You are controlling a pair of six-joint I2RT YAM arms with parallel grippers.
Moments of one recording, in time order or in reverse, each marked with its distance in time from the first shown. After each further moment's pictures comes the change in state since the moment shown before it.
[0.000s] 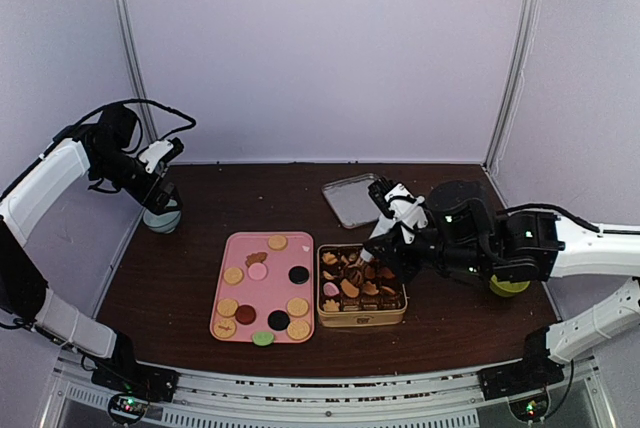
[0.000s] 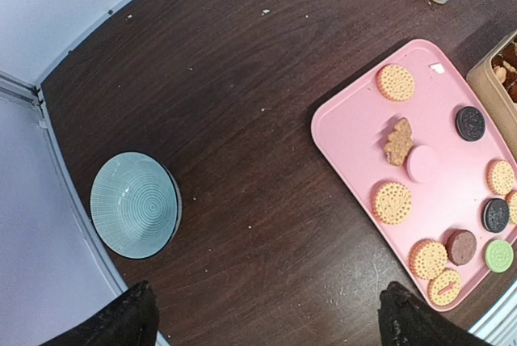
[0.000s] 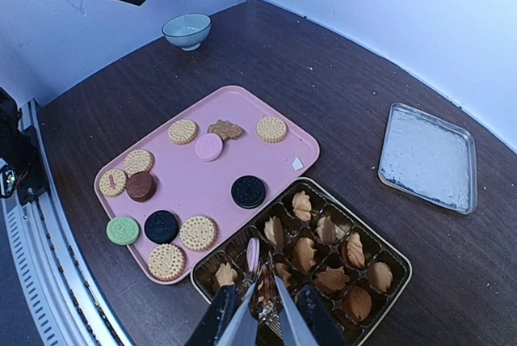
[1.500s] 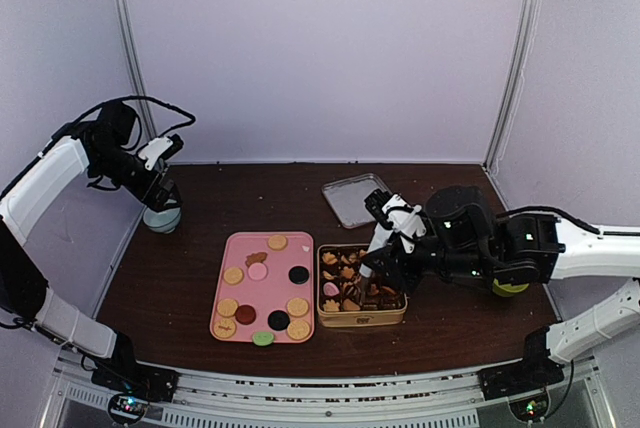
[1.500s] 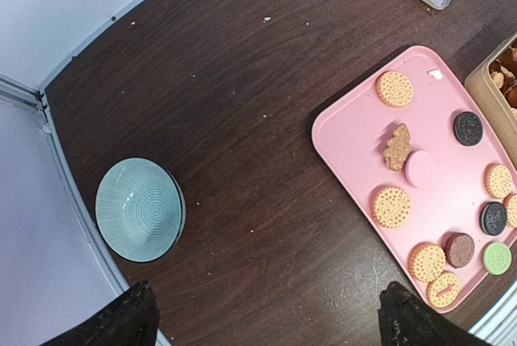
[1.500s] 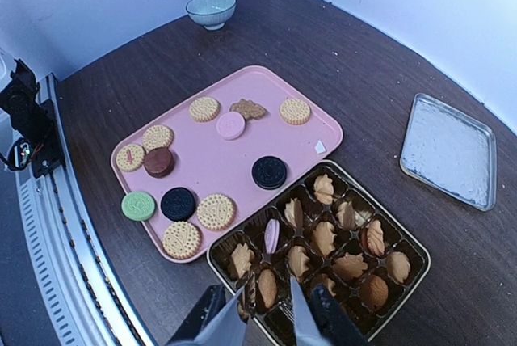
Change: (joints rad) left arm 0.000 0.005 0.023 -0.007 0.005 0.001; right arm 0.000 -0.008 -0.016 -0.036 -0.070 -0.015
